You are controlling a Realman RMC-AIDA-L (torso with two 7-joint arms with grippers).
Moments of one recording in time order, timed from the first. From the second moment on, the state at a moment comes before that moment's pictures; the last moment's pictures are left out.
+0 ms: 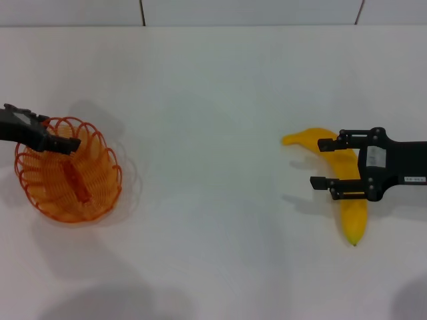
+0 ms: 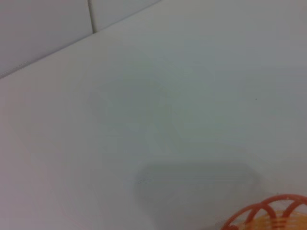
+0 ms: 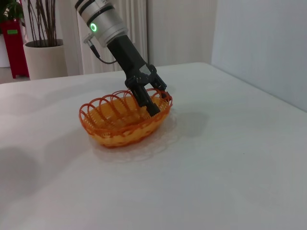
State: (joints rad) left arm -0.72 -1.99 0.63 0.71 2.60 1.20 -1.74; right arm 0.53 2.02 -0.46 -0.61 -2.28 -1.64 1.04
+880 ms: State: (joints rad) left arm -0.72 -1.99 0.62 0.71 2.60 1.20 -1.70; right arm 0.53 2.02 -0.46 -0.61 -2.28 -1.64 1.04
